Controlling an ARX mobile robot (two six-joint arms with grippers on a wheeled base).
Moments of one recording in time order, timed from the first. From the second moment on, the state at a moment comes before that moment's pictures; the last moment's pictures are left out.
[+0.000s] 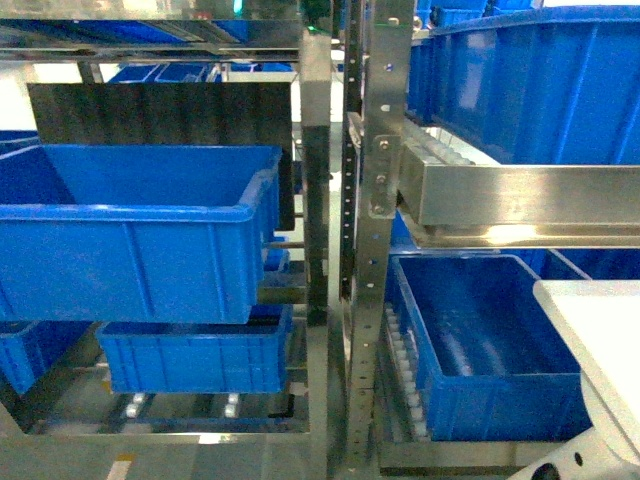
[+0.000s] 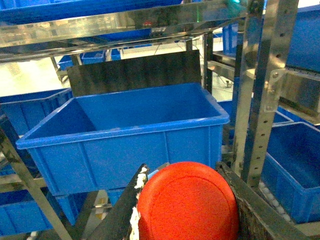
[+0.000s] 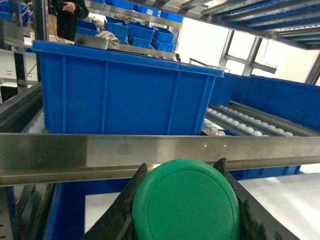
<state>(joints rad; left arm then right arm) 0.04 0.26 0.11 0.09 0.04 0.11 -0.16 0.95 0.18 0.88 0.11 -0.16</state>
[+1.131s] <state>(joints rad) 0.04 0.26 0.11 0.09 0.04 0.11 -0.16 0.95 0.18 0.88 0.11 -0.16</state>
